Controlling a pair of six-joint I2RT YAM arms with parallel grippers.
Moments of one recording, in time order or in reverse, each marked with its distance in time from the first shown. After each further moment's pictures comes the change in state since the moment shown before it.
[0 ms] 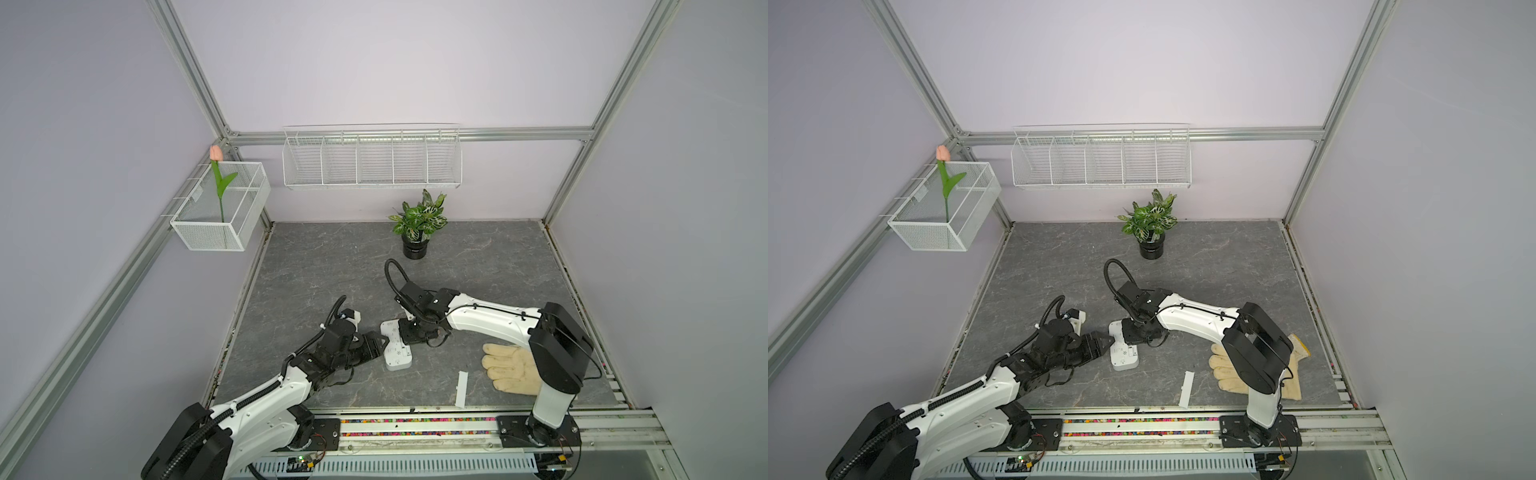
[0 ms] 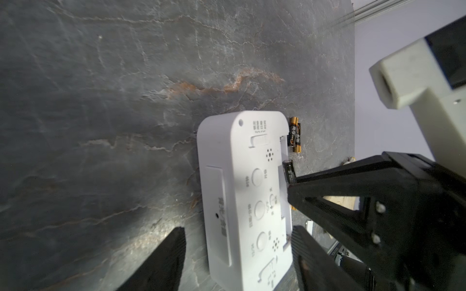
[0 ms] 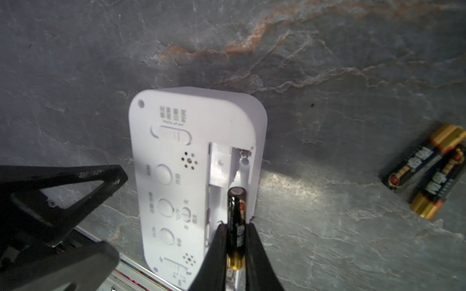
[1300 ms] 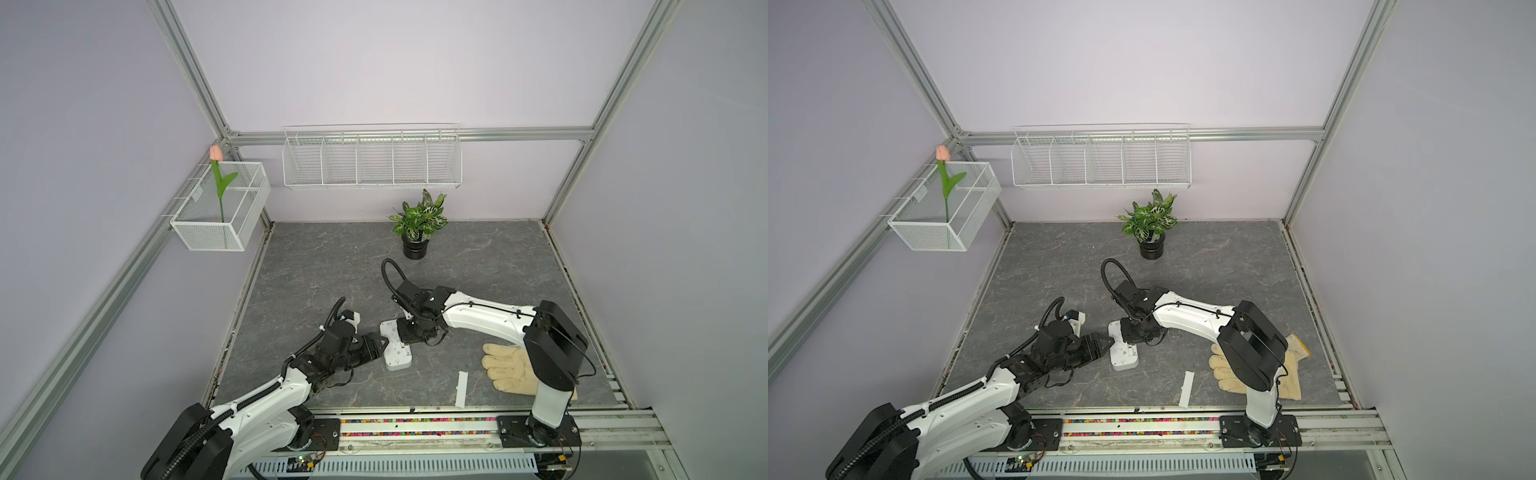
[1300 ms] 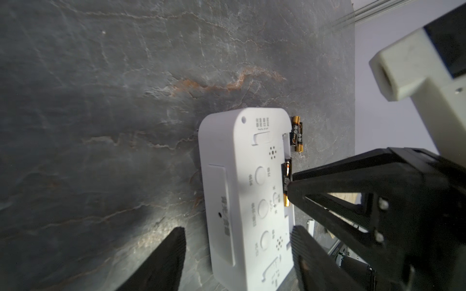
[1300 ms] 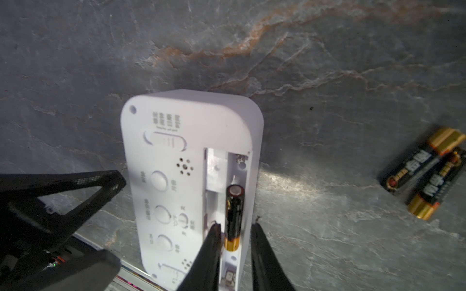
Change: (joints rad) left arm 0.000 -0.007 -0.019 0.018 0.000 -0.004; right arm 0.002 0.034 0.046 -0.041 0.011 0.001
